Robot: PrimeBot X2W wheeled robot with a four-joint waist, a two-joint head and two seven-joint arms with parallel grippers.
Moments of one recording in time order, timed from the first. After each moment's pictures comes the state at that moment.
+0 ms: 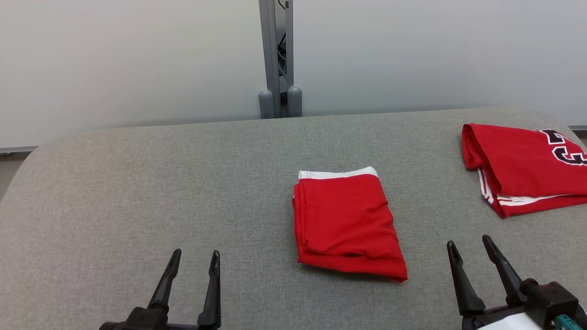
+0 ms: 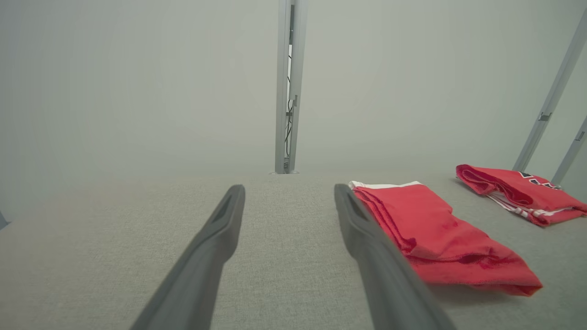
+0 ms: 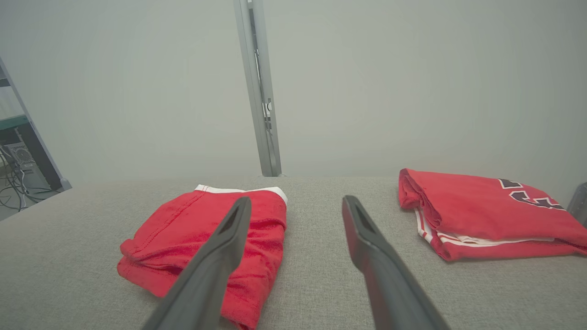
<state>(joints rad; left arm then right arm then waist) 0.14 0.05 -0.21 0.04 -0.18 0.10 -0.26 0.07 -0.09 0.09 0.12 0.20 0.13 -0.26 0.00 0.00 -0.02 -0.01</state>
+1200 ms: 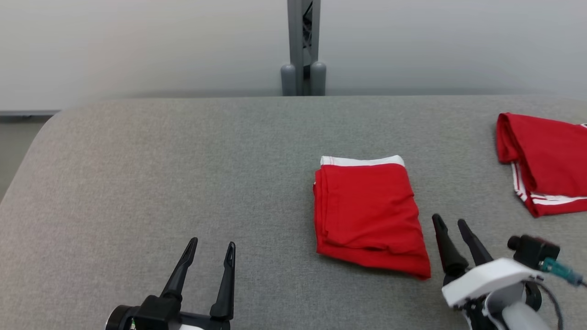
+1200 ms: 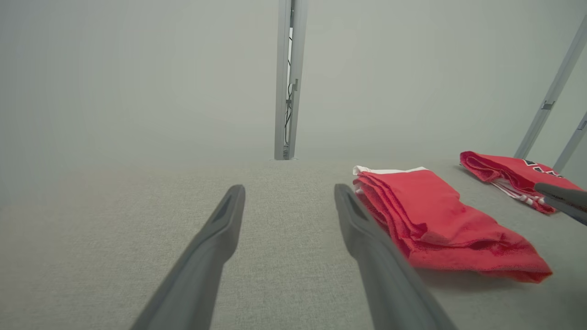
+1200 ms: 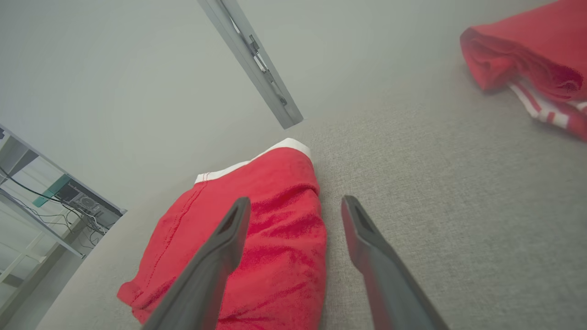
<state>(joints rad) 0.10 0.05 -0.23 0.05 -0.18 0.05 -0.26 -0.18 -0.08 0.19 0.48 0.64 0.13 -0.22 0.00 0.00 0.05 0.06</state>
